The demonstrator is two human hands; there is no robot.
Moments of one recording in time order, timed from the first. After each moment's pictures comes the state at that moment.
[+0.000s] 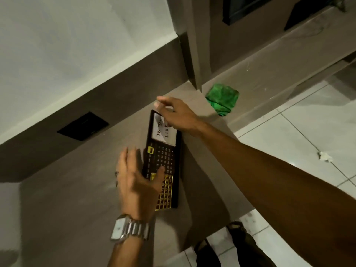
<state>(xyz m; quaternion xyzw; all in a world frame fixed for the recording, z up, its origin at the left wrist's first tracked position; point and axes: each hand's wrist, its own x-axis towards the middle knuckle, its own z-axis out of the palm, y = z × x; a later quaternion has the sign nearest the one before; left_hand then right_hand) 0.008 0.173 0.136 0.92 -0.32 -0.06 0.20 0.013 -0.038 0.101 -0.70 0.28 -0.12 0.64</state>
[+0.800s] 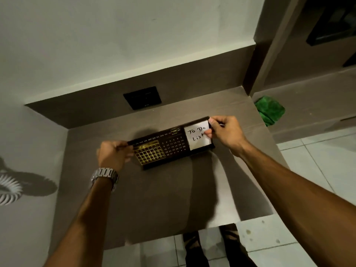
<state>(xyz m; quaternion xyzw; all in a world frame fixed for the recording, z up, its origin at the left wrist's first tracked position) 0.155 0.322 0.132 0.88 0.01 -0.18 0.44 -0.001 0.044 0.100 -0.67 0.35 -0.11 0.64</state>
